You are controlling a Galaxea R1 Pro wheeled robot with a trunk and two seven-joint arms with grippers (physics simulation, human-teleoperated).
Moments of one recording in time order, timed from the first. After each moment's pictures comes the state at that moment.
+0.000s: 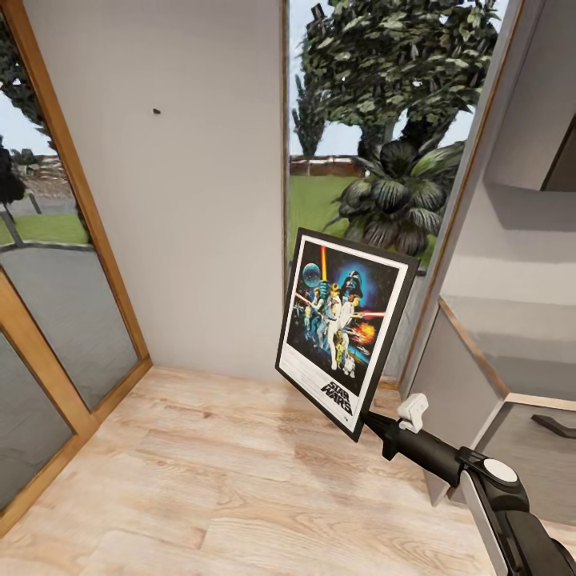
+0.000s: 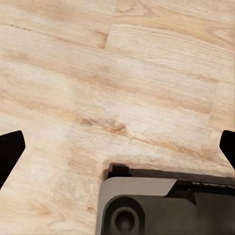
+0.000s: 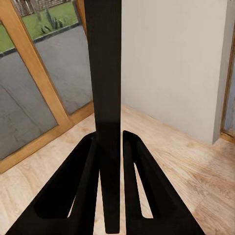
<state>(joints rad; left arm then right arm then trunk) 0.04 0.01 0.11 -0.69 0.00 0.00 -0.01 -0.26 -0.11 -0.16 -1.42 -0.06 0.29 0.89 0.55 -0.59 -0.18</state>
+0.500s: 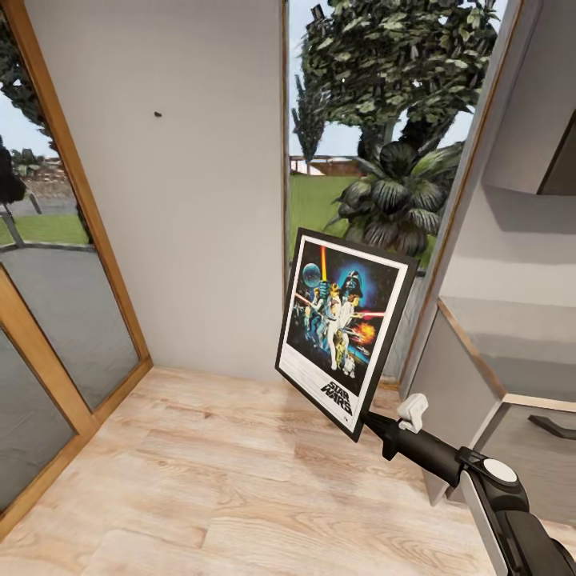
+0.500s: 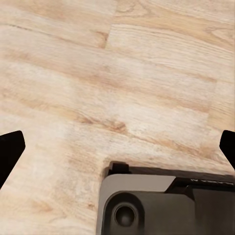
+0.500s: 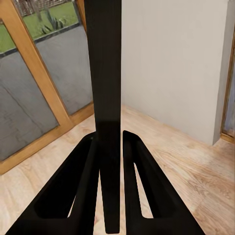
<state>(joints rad) 0.04 0.01 0.11 -0.69 0.00 0.00 -0.01 -0.26 -0.11 -0.16 -1.42 -0.06 0.29 0.89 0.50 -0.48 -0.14</state>
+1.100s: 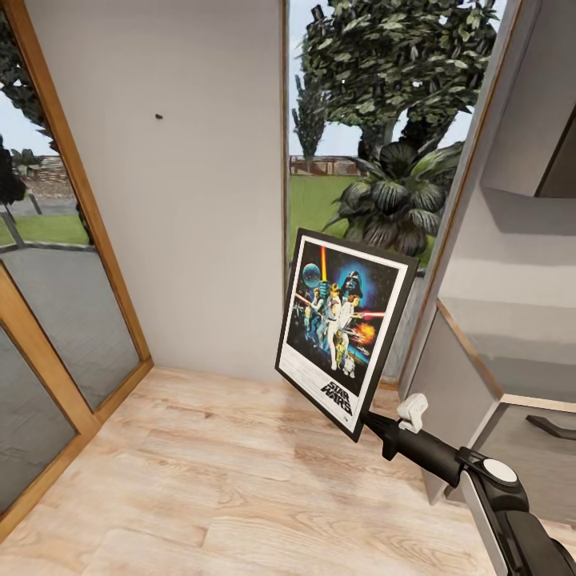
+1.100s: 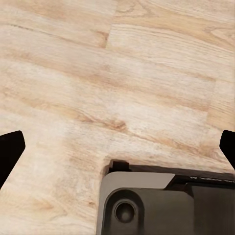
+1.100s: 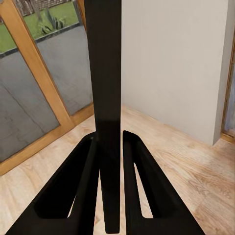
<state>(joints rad) 0.04 0.01 0.11 -0.69 0.00 0.00 -0.01 -0.26 -0.11 -0.16 -1.42 -0.06 0.29 0.89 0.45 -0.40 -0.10</state>
